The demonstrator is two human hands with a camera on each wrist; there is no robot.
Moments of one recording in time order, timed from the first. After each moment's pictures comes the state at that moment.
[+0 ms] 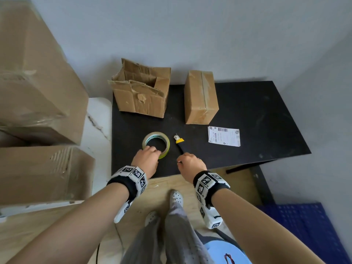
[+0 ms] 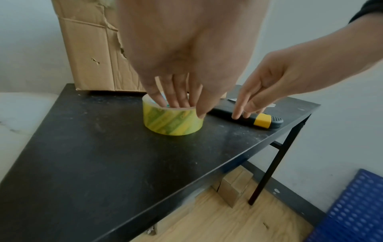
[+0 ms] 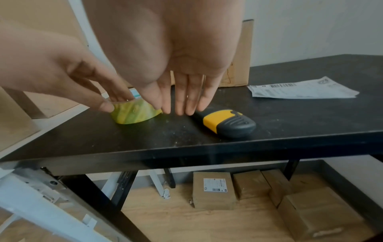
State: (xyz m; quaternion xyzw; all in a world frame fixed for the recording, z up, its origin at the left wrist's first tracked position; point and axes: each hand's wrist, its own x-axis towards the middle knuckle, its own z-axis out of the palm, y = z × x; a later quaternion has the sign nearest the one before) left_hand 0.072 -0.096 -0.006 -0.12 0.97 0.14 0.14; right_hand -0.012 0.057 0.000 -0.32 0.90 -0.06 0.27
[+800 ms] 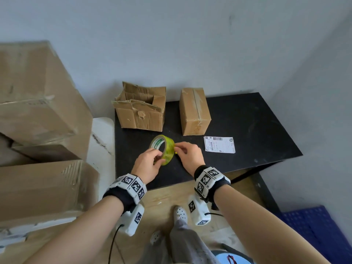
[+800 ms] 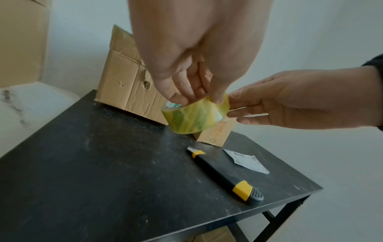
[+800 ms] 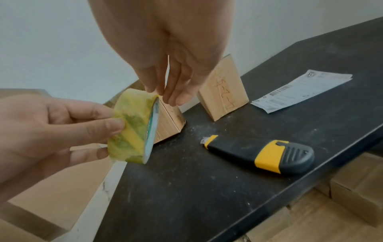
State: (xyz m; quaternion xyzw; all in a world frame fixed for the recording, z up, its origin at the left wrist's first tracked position) left_hand 0.083 -0.094 0.042 -0.16 0.91 0.38 -0.10; right_hand -0.017 0.038 0.061 -0.20 0.87 -0.42 0.18
